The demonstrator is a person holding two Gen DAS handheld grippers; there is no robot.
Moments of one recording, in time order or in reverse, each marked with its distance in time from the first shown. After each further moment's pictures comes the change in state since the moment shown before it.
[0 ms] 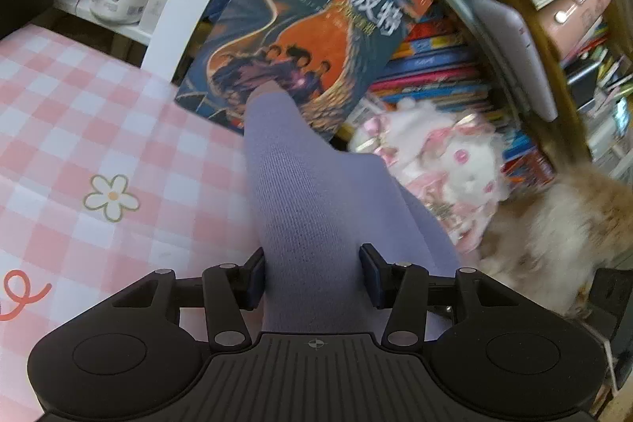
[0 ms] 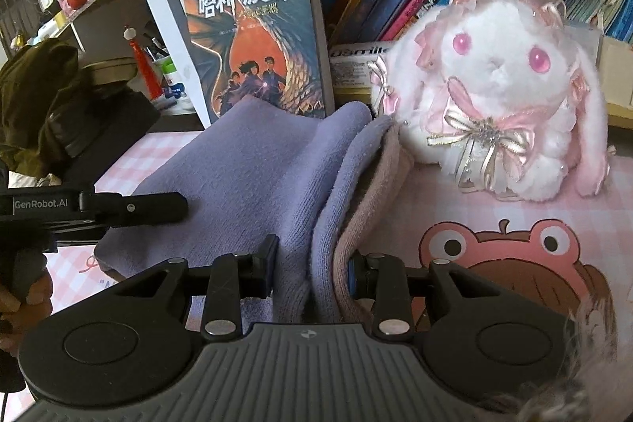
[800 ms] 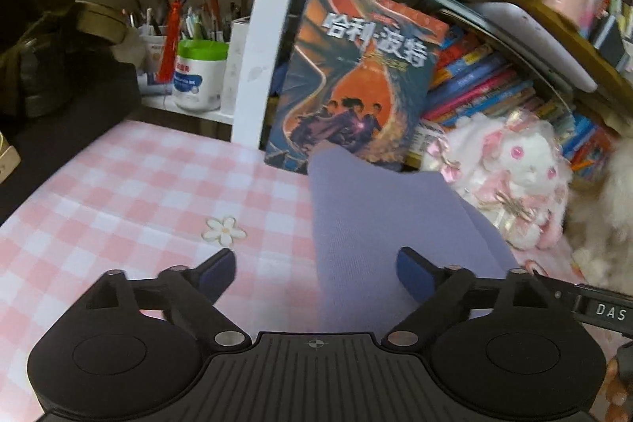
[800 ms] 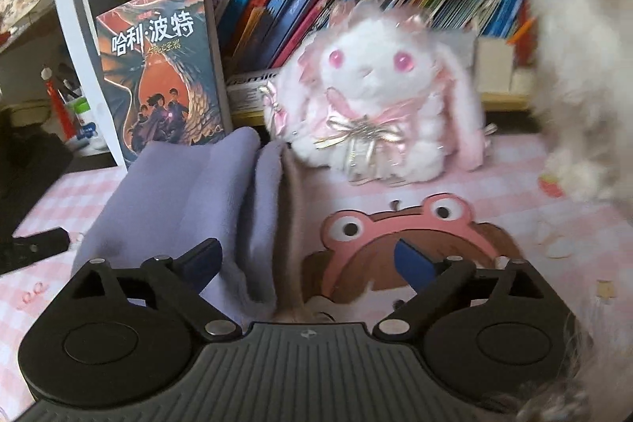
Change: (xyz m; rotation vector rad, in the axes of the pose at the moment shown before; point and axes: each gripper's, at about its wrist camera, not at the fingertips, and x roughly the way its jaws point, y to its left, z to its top) left arm -0.054 -0.034 -0.046 0.184 -0.224 0.331; right arm -0.042 0.007 -0.033 0.092 -0.141 -0.320
